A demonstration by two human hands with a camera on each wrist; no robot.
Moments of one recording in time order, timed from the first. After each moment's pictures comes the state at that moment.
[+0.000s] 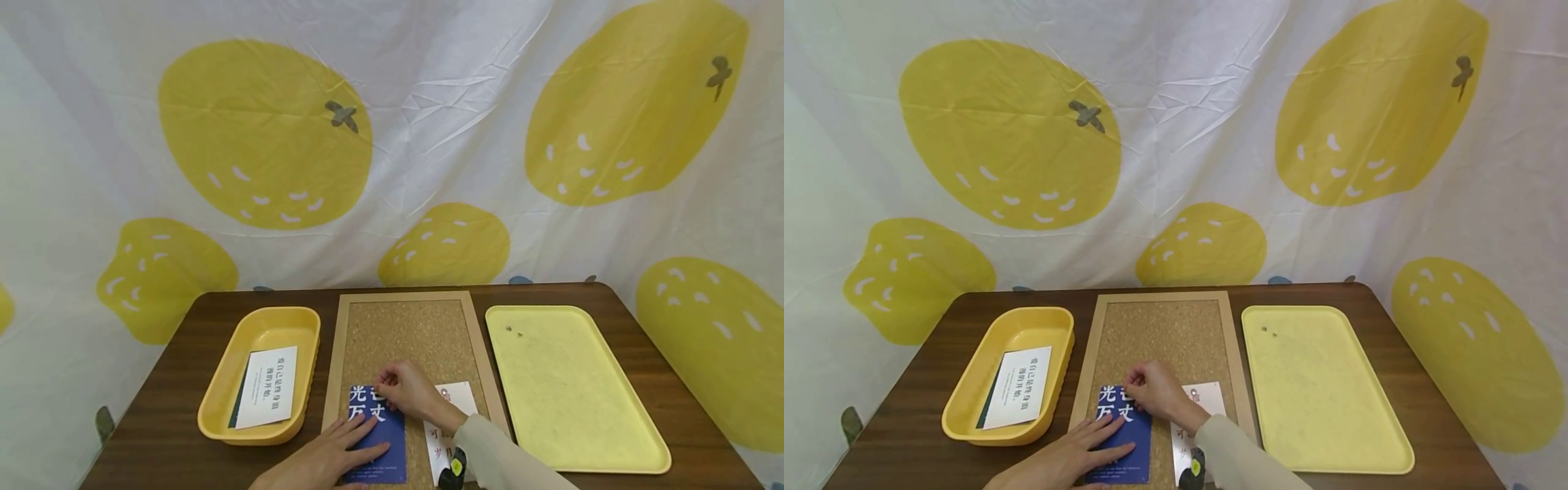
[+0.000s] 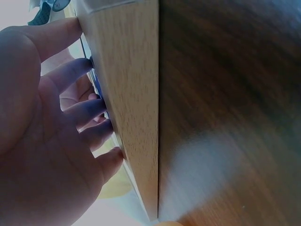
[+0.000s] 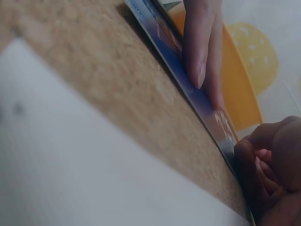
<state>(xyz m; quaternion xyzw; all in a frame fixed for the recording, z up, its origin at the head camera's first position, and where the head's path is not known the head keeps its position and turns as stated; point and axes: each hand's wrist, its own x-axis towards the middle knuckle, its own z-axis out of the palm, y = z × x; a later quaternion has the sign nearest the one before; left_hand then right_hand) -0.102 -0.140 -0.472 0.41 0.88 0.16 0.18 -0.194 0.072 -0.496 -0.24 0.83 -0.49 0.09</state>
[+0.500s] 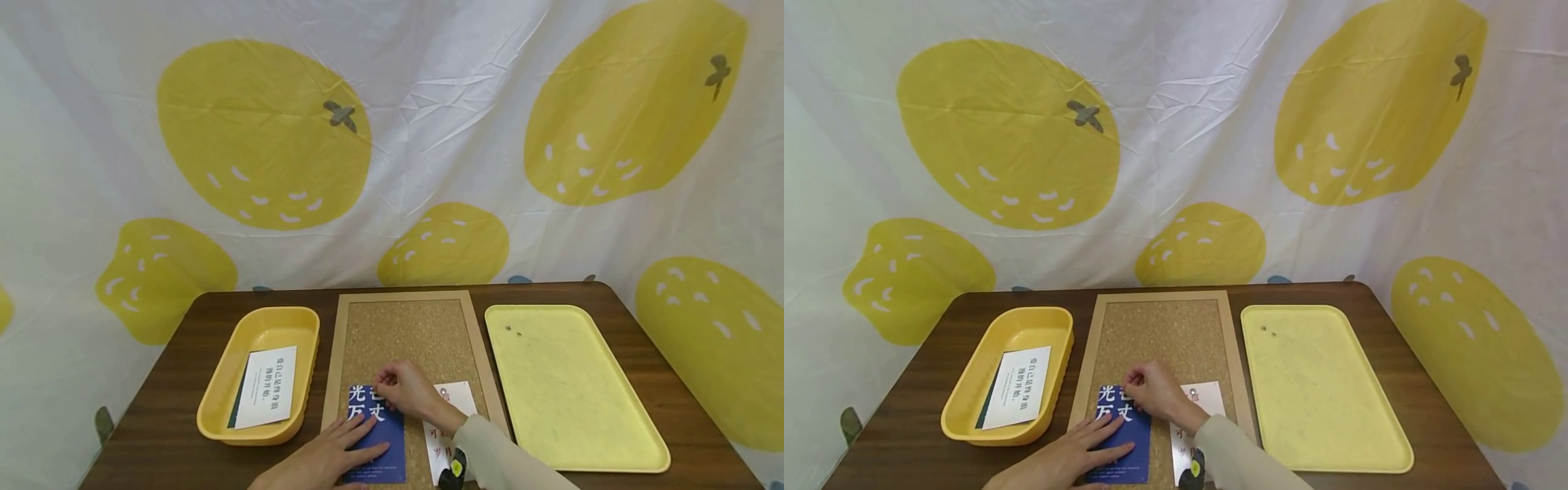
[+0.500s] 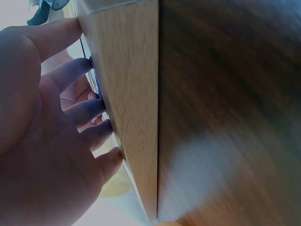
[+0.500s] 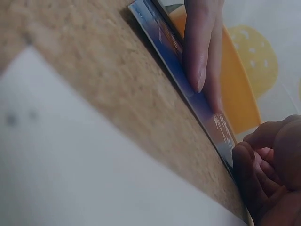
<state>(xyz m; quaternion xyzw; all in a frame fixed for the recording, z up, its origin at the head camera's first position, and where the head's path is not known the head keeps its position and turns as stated) -0.102 -0.139 -0.470 0.39 0.88 0.17 0.21 -0.192 0.072 -0.494 -0.24 0.83 -0.49 0.08</state>
